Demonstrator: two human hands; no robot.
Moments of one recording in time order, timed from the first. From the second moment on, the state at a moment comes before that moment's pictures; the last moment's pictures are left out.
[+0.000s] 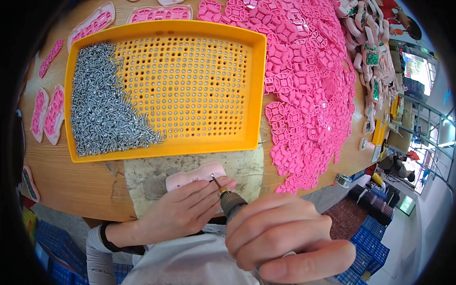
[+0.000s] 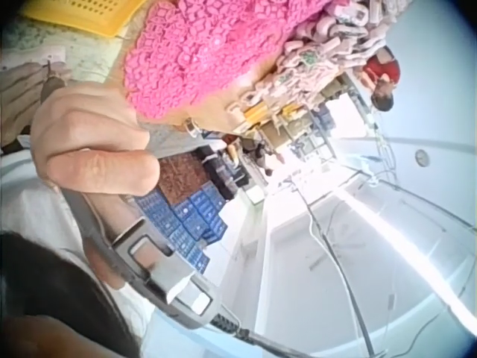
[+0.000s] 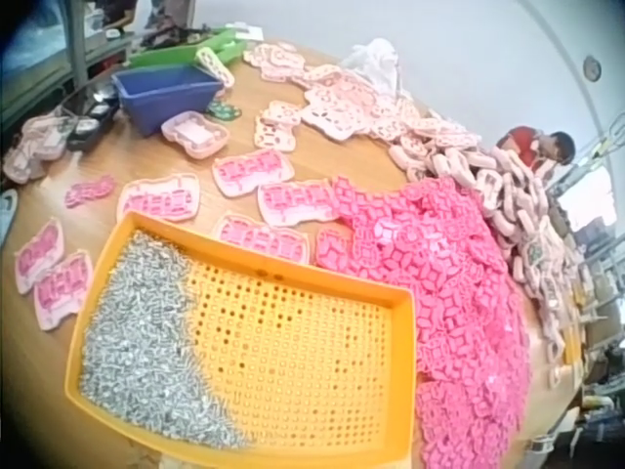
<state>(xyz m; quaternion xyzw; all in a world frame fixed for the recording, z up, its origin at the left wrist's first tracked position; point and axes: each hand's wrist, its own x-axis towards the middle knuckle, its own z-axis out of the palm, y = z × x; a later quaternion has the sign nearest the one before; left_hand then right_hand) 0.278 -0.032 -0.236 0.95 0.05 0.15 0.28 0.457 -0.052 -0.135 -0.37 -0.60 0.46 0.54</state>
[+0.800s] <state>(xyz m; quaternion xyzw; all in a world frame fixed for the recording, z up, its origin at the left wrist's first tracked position) 0.277 -0.025 -0.232 0.96 0.03 0.12 0.26 0.468 -0.018 -0.141 -0.36 -0.66 0.34 0.57</state>
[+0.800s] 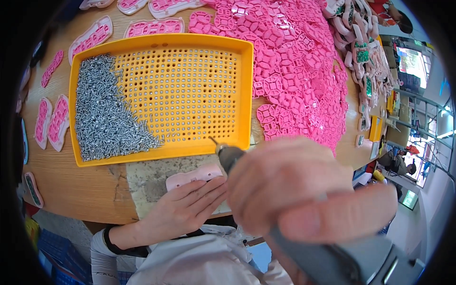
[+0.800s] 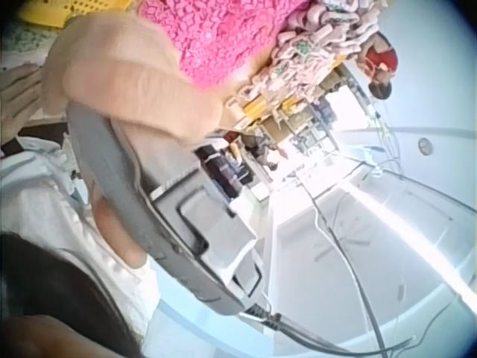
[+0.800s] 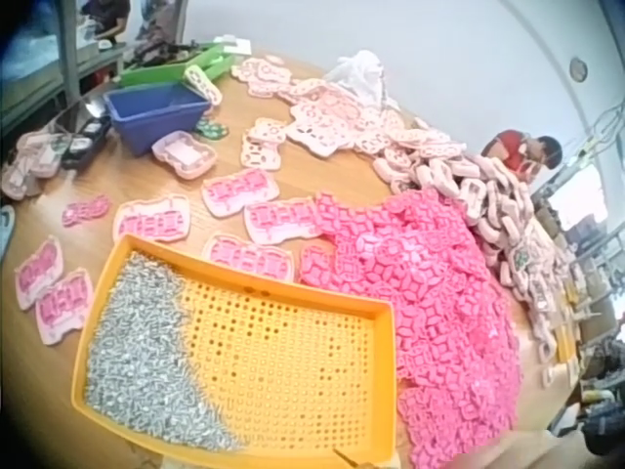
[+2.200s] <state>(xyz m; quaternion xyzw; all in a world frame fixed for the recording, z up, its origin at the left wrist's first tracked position) 0.276 -0.031 -0.233 0.93 0.04 0.12 0.34 0.430 -0.038 -0.146 -0.24 -0.59 0.52 0.57</state>
